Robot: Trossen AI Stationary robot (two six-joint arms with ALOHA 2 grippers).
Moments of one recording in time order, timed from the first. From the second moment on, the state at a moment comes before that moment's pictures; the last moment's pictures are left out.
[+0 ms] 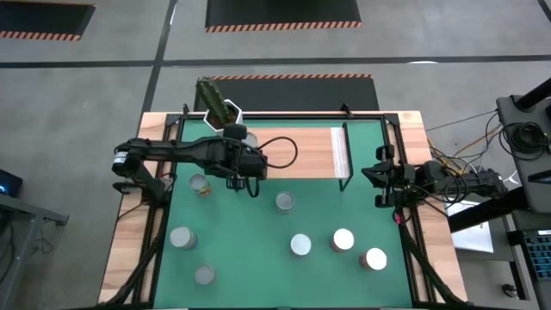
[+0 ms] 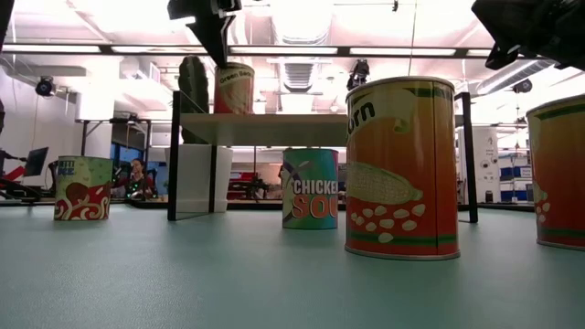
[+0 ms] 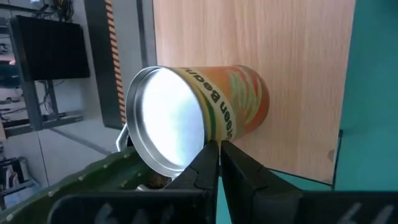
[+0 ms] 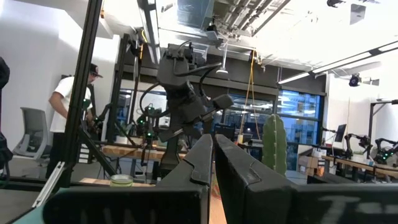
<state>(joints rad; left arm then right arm) -0.05 1.71 1.76 -1.47 -0.65 0.03 0.04 0.13 0.01 0.53 0.06 -0.19</state>
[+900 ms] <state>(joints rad) -0.04 1.71 1.71 -1.33 -0.58 0.00 0.04 0.13 0.01 0.53 0.06 -0.19</state>
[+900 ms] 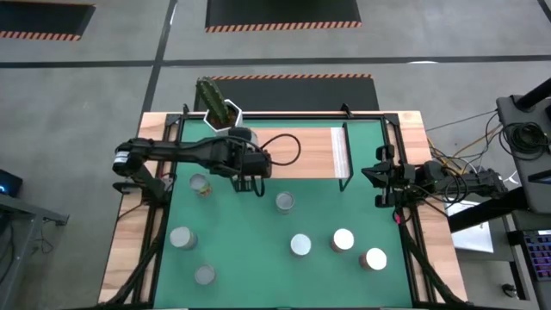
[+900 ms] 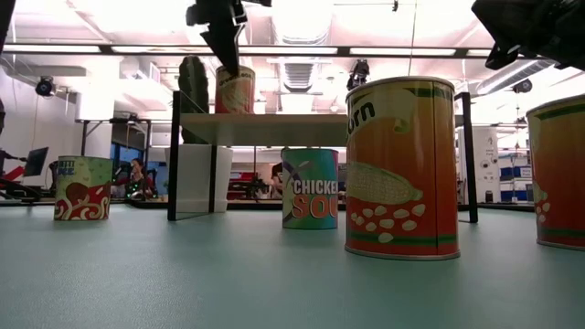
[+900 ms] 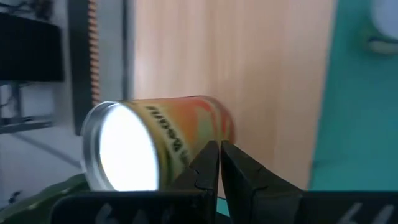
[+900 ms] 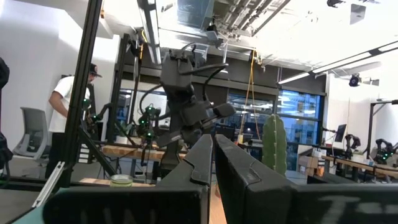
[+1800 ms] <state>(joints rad) 0.07 1.71 1.67 -1.21 -0.62 -0.06 0.04 0.13 0.01 0.53 0.06 -0.19</state>
